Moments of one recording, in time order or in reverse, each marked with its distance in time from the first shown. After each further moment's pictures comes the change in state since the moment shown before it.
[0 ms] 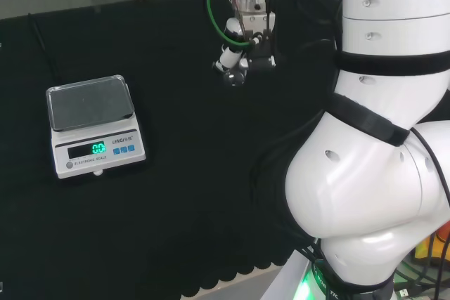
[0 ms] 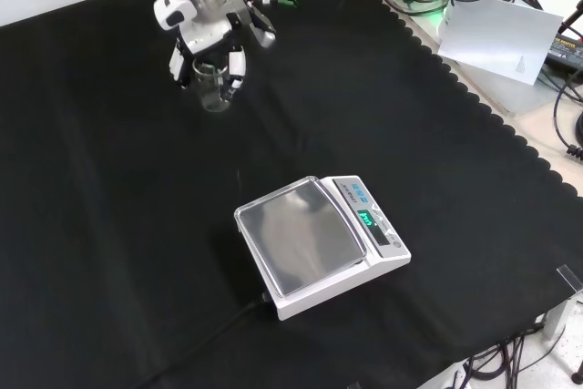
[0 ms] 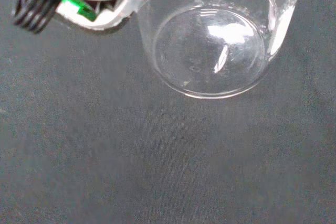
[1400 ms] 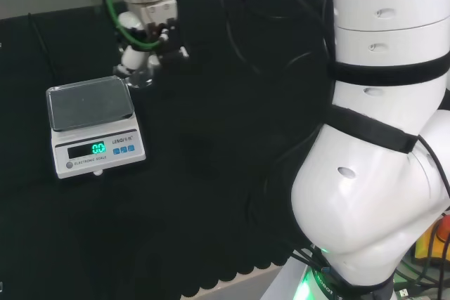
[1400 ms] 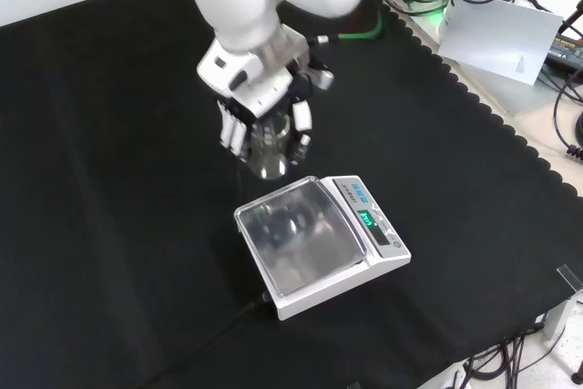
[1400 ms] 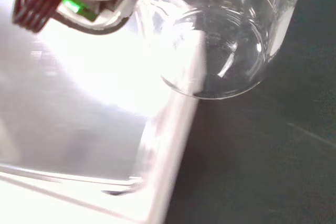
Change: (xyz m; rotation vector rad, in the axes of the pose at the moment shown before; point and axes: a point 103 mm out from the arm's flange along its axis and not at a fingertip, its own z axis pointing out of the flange) arm 0.241 -0.049 -0.028 0.006 -0.095 -0.372
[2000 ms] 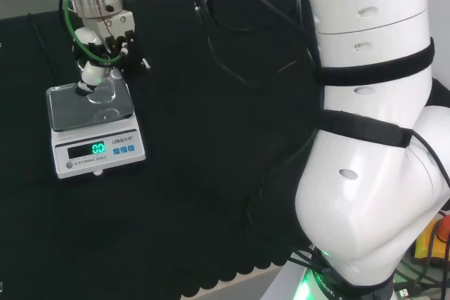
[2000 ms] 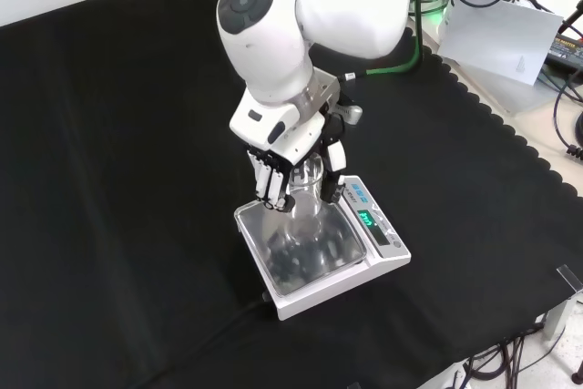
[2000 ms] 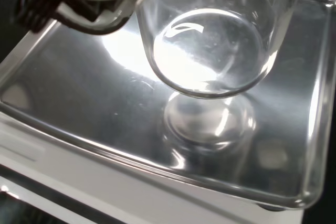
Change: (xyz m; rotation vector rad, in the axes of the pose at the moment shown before) arm 0.074 0.017 0.017 0.035 -0.022 -0.105
